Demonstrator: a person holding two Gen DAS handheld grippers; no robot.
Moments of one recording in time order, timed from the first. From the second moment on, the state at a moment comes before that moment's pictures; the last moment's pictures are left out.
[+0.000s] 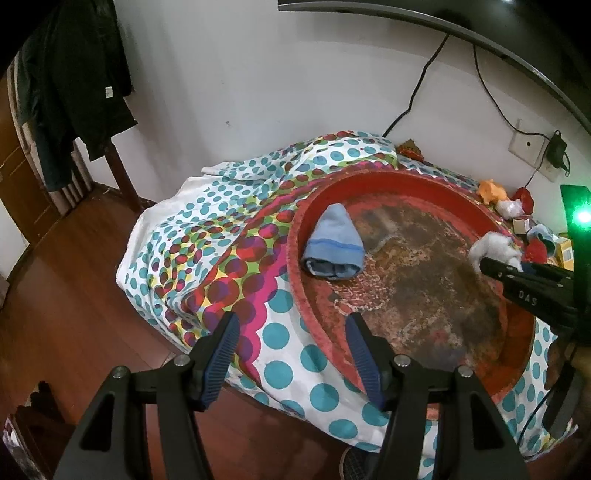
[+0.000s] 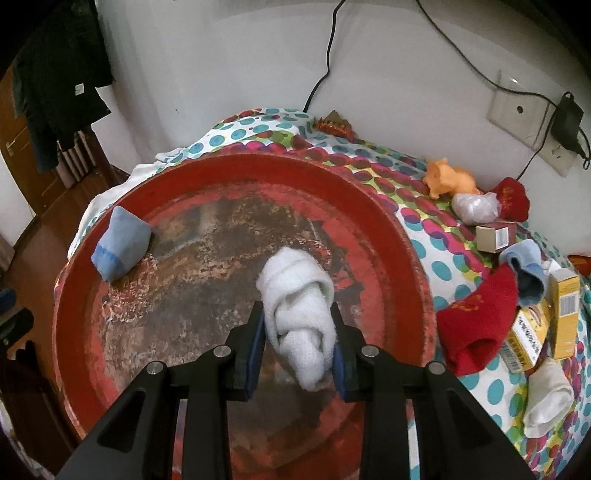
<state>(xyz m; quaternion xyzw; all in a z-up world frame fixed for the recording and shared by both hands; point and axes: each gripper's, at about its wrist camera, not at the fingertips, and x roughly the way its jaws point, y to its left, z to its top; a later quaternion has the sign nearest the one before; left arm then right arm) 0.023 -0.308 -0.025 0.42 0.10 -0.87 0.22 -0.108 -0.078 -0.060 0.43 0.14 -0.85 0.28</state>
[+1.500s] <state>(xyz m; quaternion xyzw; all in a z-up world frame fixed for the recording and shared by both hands) 0.002 -0.222 -0.022 0.42 0.00 -0.89 0.14 -0.164 0.097 -0.081 0.42 0.09 -0.89 0.13</state>
